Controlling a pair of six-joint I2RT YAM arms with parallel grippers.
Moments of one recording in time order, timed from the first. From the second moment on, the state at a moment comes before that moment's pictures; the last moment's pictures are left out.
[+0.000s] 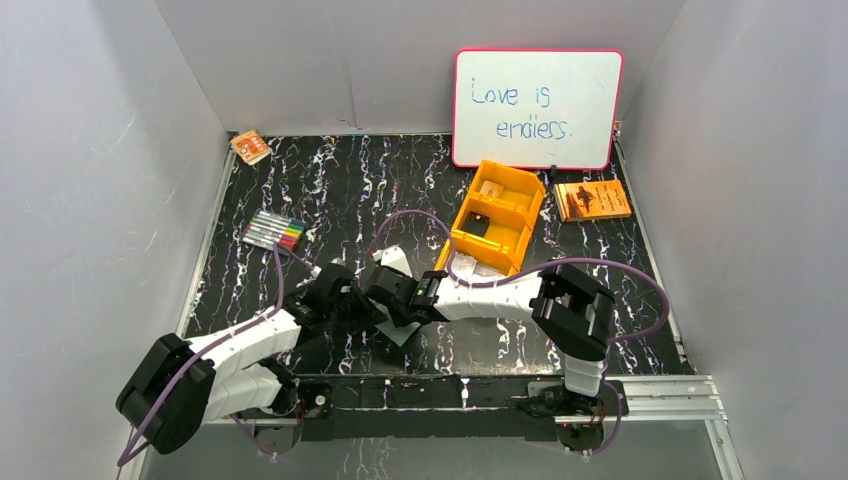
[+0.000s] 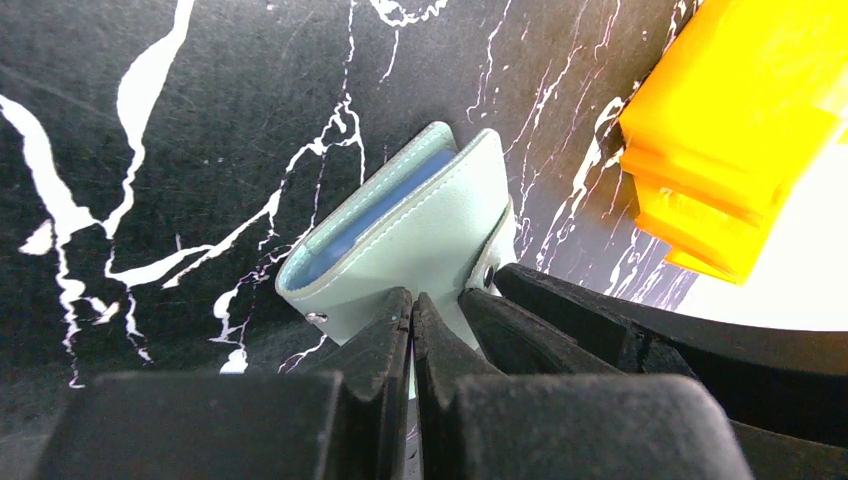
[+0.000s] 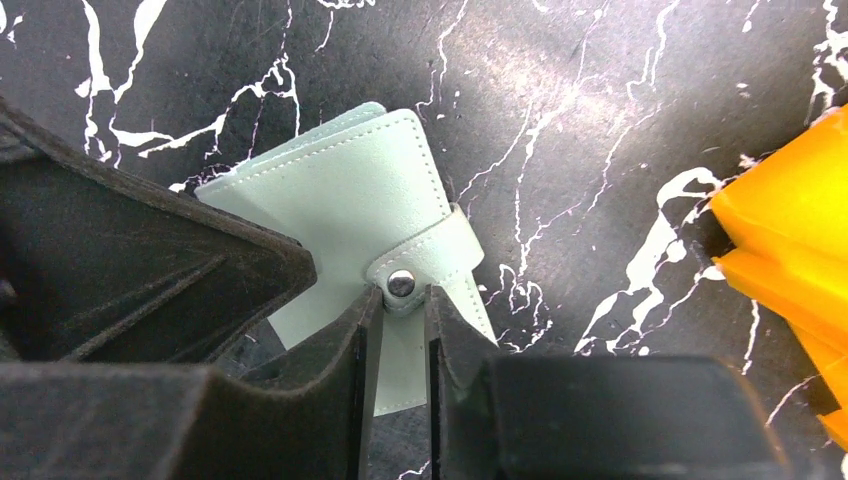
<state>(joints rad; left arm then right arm) -0.64 1.10 0.35 -0.15 0.10 -1.19 1.24 1.83 1.21 -0.46 0.34 0.65</state>
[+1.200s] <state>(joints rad) -0.64 1.14 0.35 -0.09 0.13 -1.18 1.22 1.76 1.19 -0.50 0.43 0.68</state>
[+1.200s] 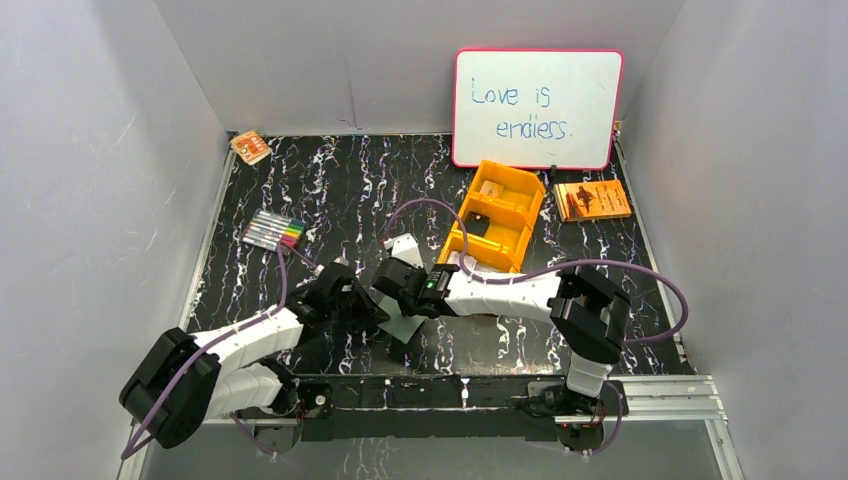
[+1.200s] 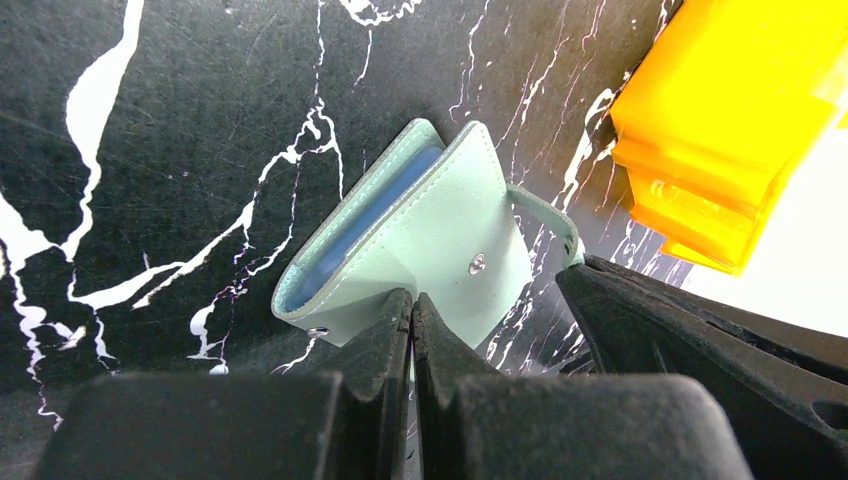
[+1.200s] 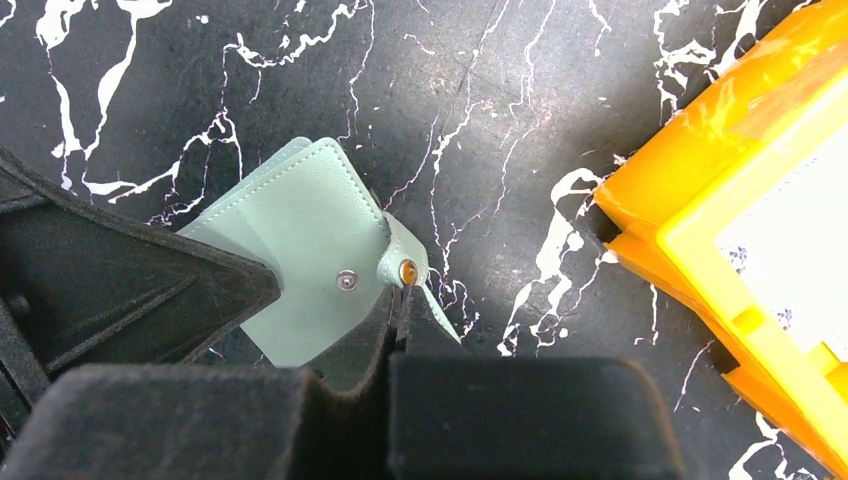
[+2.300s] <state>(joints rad) -0.65 0.78 0.45 -0.45 0.09 -1.13 1.21 1.43 1.02 -0.37 0.14 0.79</state>
